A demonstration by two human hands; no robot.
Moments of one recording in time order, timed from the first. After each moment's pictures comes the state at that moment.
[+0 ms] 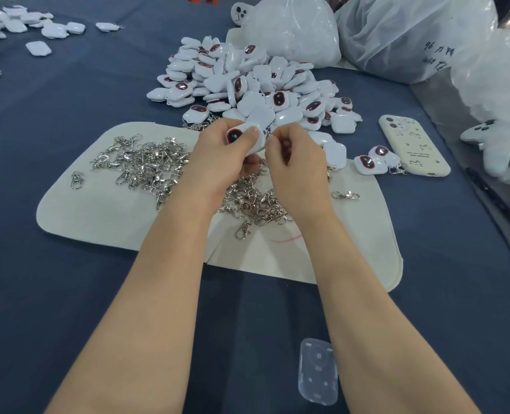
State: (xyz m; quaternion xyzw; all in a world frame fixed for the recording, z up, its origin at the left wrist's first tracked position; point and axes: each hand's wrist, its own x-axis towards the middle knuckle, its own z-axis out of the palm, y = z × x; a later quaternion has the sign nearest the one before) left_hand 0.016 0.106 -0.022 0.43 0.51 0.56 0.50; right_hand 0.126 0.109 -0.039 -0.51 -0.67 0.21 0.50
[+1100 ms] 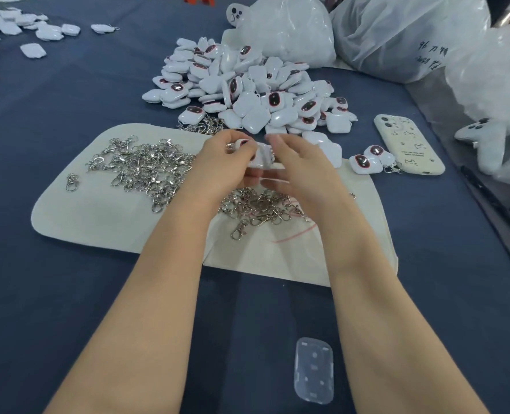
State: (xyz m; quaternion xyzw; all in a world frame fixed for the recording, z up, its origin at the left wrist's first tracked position) left_hand 0.020 0.108 -0.032 0.45 0.56 0.50 0.48; right_hand 0.147 0.118 -0.036 -0.49 -0.50 0.55 0.46
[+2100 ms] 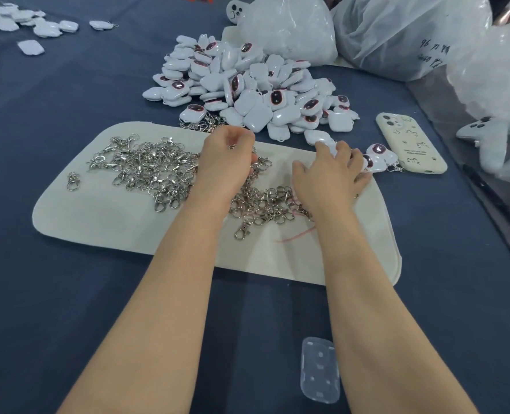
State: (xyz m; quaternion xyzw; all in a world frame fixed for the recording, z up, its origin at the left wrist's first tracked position) left_hand 0.026 0.110 -0.030 0.42 0.59 0.54 0.44; right_hand 0.163 0.134 -0.065 -0.79 -0.59 0.06 0.19
